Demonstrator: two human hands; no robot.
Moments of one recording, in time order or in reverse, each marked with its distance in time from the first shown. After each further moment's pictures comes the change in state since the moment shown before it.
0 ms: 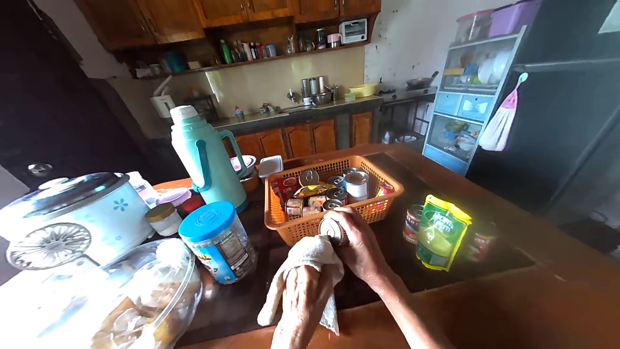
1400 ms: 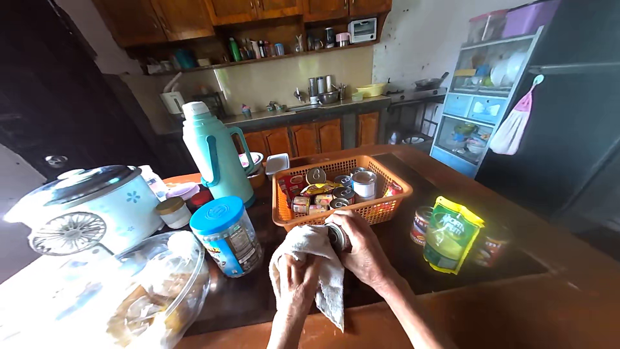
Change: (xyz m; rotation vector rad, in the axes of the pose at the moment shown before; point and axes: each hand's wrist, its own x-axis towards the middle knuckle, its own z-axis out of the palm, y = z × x) left_hand -0.003 -0.026 0.004 -0.505 0.101 -0.276; right_hand -0.001 -0.009 0.005 0.040 -0.043 -0.060
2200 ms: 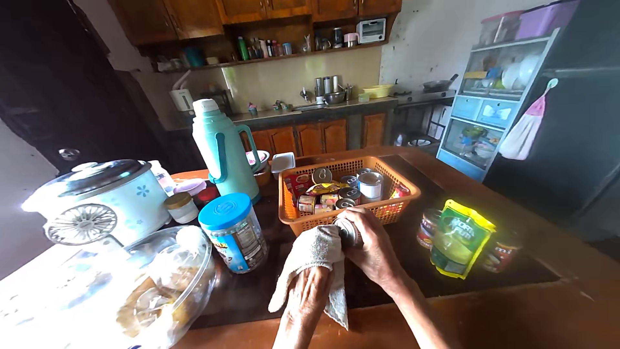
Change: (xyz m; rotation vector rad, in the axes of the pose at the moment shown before) left_hand -0.013 0.003 0.002 0.708 0.035 0.519; right_hand 0.000 0.007 -0.006 -0.028 0.030 0.012
